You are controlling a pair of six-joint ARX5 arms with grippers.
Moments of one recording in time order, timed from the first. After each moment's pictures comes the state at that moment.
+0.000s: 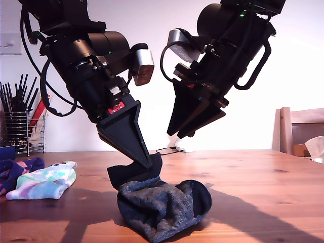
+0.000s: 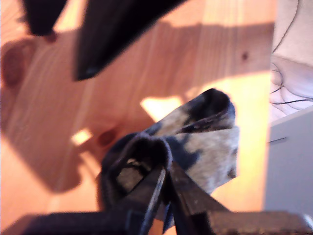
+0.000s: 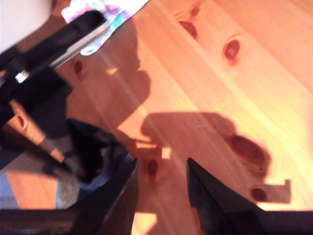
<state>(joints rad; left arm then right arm) -0.60 1.79 1.18 -0.65 0.49 0.55 0.52 1.73 1.22 -0.53 -0.41 -0.31</state>
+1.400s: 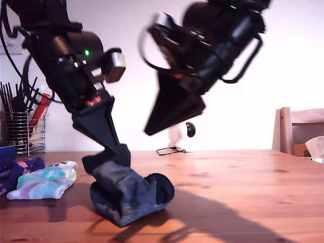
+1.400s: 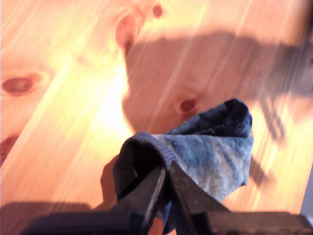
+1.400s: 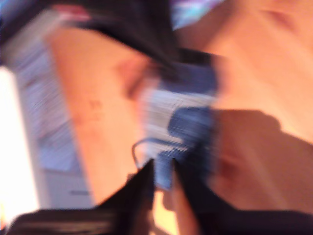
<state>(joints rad) -0.44 1.81 1.27 -0.74 0.48 0.52 0.63 1.73 1.22 -0.59 -0.58 -0.34</state>
